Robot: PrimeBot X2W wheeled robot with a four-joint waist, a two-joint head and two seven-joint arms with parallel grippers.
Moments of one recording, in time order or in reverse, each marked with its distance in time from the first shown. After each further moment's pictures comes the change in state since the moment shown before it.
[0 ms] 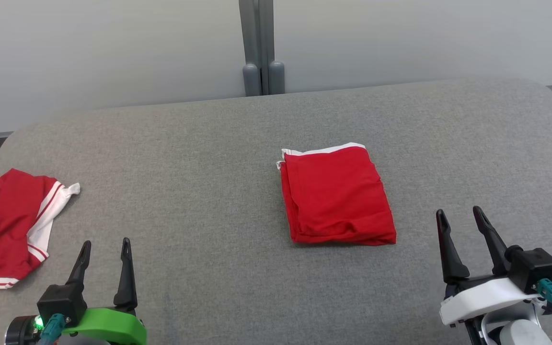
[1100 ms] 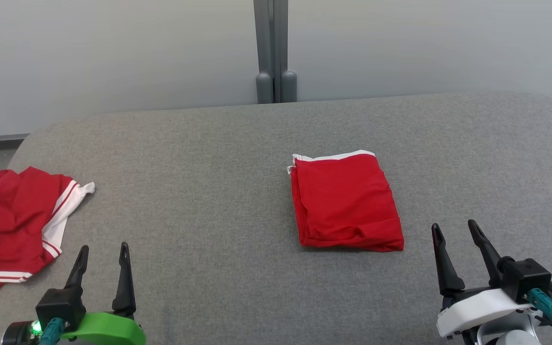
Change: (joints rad) left arm 0.042 0.017 -0.022 -0.070 -0.013 0.035 0.043; right arm 0.030 0.023 -0.010 0.025 -0.052 0.000 0.000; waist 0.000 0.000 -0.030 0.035
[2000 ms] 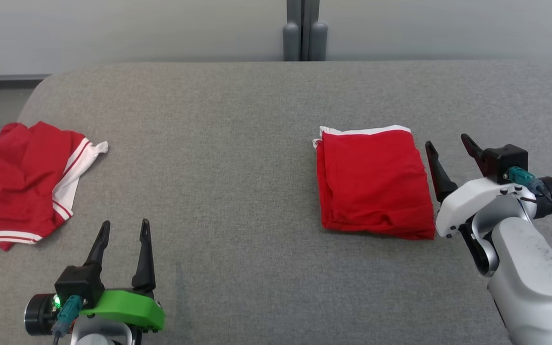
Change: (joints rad) left arm -0.085 -0.010 -0.074 0.049 -0.036 0.007 -0.032; right arm -0.489 -0.107 0.103 0.396 0.015 0.000 0.122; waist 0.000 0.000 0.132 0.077
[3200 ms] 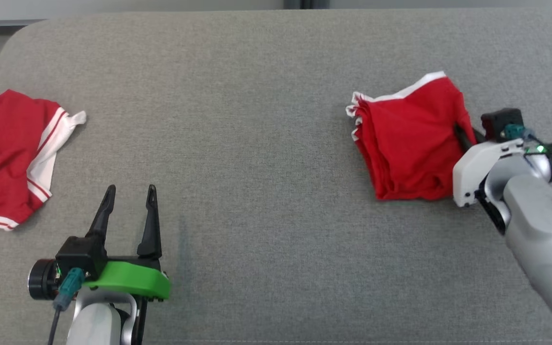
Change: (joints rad) left arm -0.096 -0.017 -0.016 -0.005 0.008 -0.017 -0.011; right arm -0.328 -0.086 0.281 0.492 0.124 0.001 -0.034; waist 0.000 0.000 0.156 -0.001
